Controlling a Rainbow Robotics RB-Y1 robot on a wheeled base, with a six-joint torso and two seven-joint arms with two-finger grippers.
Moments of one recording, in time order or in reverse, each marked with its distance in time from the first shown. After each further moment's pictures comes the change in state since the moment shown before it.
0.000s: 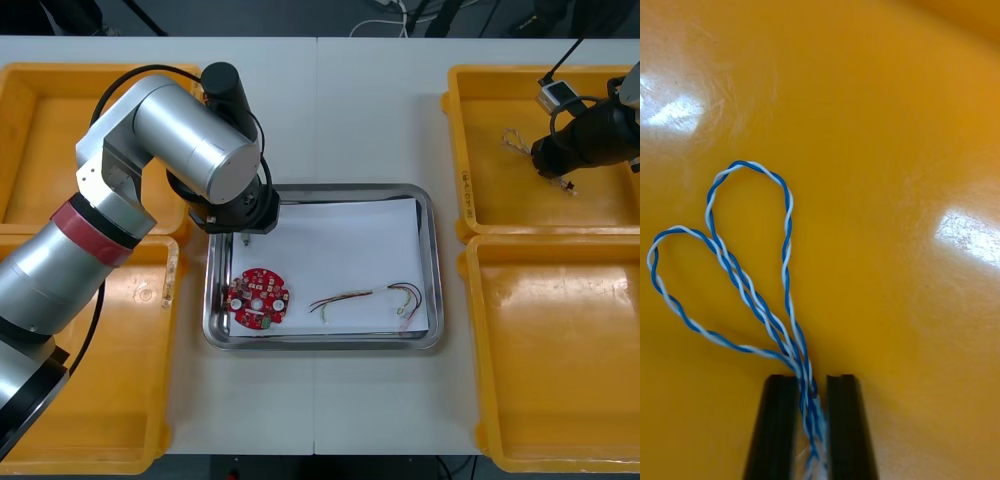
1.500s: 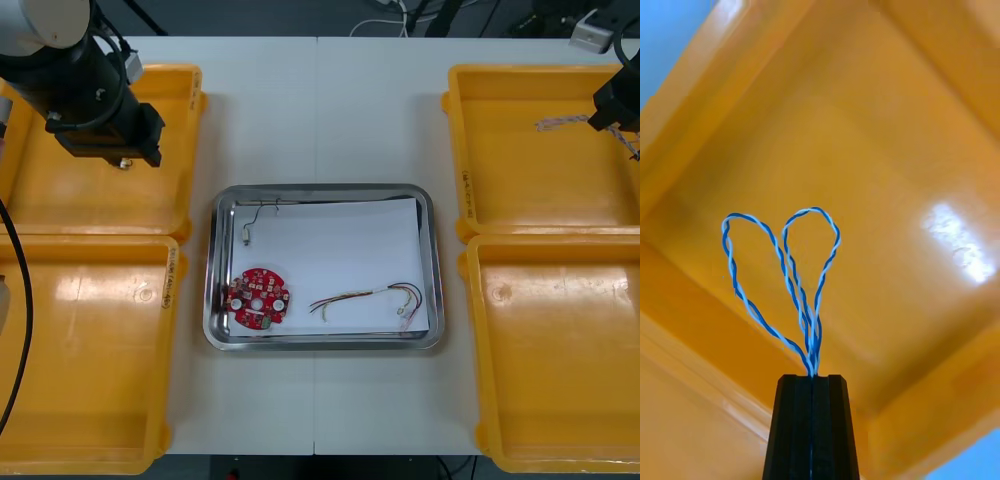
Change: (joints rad) right arm 0.047 0.001 -0.207 -0.784 0.250 0.896 0.052; left arm -0.119 0.131 0.434 0.142 0.055 0.268 -0.390
